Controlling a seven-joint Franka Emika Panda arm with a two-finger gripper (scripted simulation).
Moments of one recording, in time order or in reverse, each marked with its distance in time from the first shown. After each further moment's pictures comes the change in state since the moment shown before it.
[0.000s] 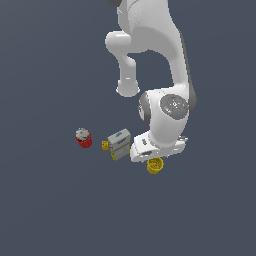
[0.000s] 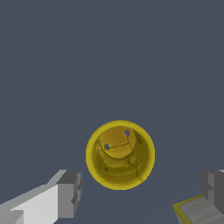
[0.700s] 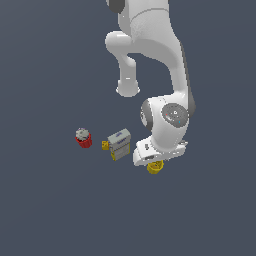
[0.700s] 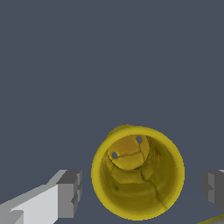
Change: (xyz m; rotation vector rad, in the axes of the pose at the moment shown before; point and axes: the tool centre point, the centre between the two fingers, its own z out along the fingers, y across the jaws) arm 0.003 -0.011 0.028 0.003 0.002 -0.016
